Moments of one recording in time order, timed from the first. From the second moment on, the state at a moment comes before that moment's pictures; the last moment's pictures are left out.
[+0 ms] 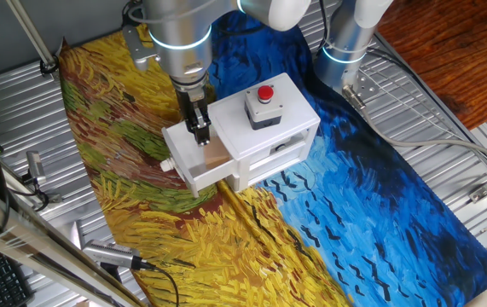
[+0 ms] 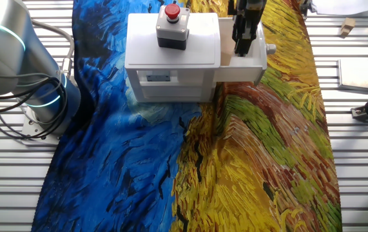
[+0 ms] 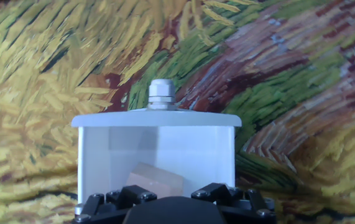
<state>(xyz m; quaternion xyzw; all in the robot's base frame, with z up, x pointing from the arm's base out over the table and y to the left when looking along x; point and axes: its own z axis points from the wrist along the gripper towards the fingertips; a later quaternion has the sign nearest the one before) 0.496 0.094 0.205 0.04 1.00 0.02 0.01</state>
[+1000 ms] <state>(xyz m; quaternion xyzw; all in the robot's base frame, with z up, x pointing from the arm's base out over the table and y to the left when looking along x) 0.489 0.092 0.206 0.02 1.00 0.04 -0.01</state>
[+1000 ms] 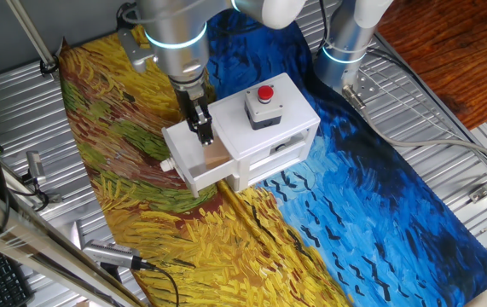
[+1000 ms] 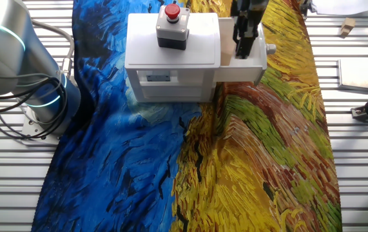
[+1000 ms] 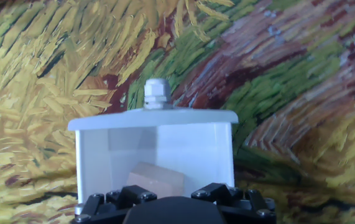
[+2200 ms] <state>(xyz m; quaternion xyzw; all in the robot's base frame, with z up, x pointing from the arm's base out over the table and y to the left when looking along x) 0.478 0.115 0.173 0.10 0.99 0.04 0.00</state>
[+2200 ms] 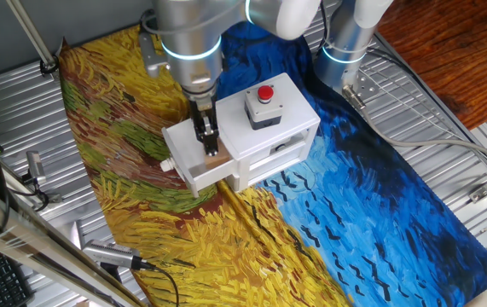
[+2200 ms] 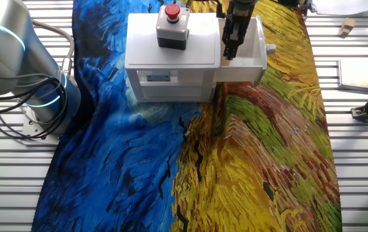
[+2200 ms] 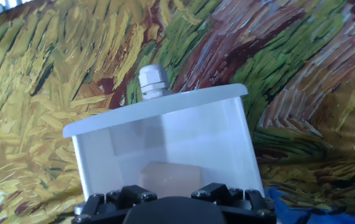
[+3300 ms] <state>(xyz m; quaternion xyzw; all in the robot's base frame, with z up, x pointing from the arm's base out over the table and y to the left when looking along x) 0.468 0.123 0.162 0.09 1.00 0.03 0.00</state>
